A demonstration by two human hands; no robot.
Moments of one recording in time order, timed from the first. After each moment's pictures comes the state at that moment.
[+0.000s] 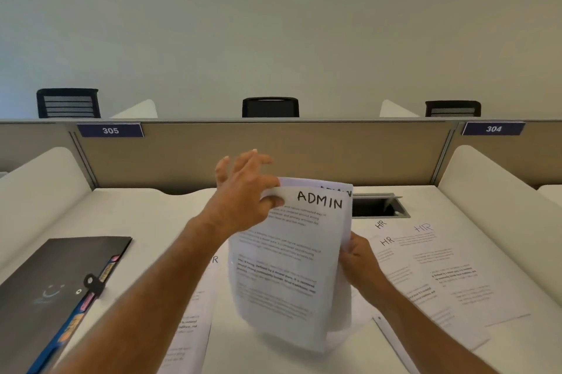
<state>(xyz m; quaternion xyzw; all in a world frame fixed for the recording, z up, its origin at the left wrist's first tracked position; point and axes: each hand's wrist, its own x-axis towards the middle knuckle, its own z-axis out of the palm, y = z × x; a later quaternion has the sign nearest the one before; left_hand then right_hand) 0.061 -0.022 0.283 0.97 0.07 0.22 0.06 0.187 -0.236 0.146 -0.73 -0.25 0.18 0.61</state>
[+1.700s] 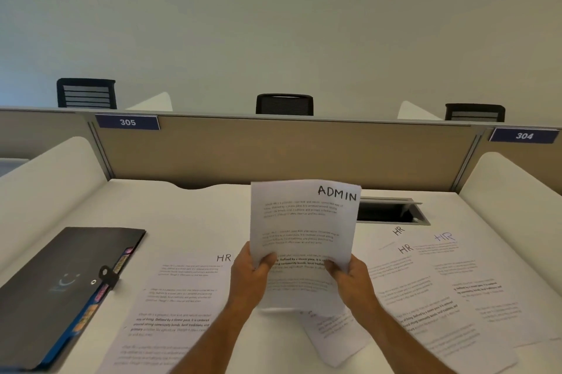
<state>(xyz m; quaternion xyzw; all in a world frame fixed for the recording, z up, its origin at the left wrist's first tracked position) 0.049 -0.021 0.089 0.70 0.29 0.31 0.58 0.180 -0.195 0.081 -0.70 -0.17 0.21 0.66</state>
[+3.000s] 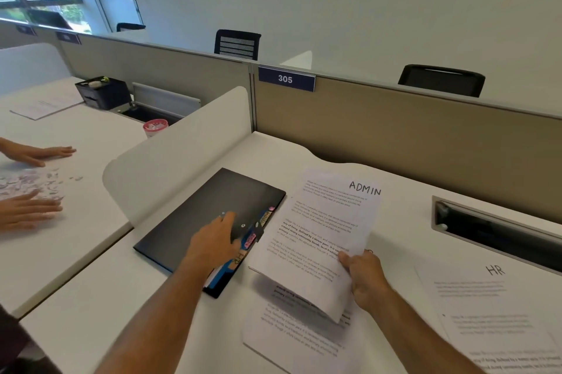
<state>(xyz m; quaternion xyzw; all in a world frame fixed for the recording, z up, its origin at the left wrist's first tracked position) -0.204 0.253 0.054 0.85 0.51 0.05 0.14 0.056 0.070 0.044 -0.67 -0.04 0.44 0.60</state>
